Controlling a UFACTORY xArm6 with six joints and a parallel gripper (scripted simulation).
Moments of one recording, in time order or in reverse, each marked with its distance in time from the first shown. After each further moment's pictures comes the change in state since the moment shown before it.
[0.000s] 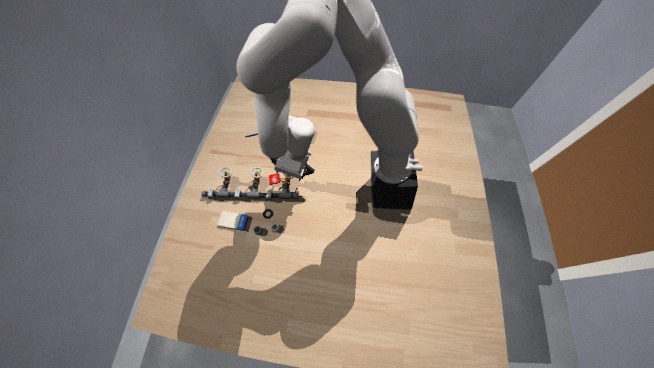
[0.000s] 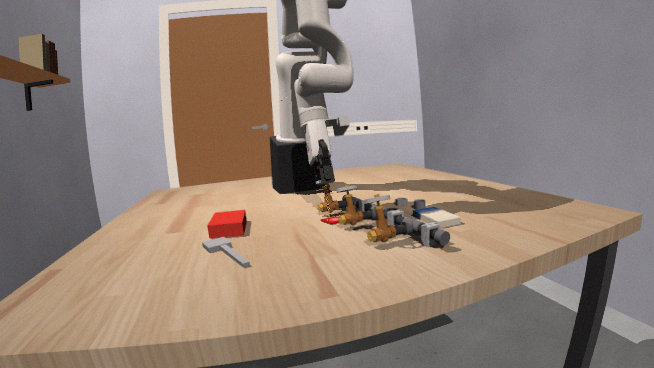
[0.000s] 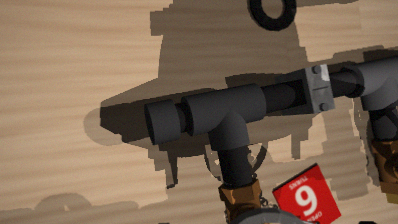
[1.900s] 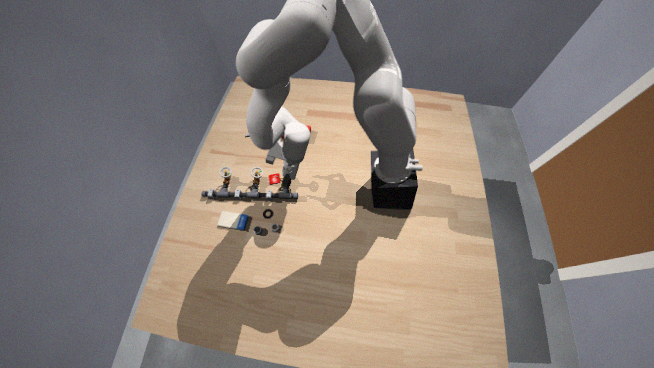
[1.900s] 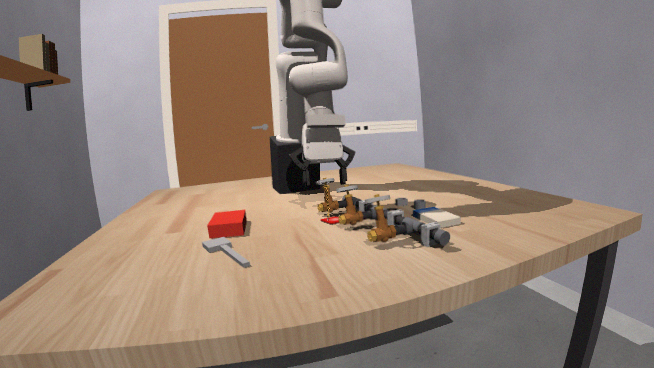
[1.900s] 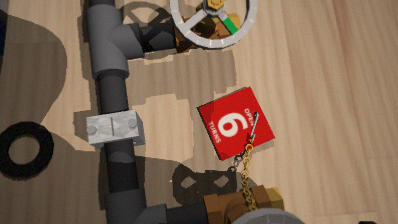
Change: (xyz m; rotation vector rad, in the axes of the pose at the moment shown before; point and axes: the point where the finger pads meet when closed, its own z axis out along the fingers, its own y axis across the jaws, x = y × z) arm 0.000 0.000 0.000 -0.044 -0.092 1.522
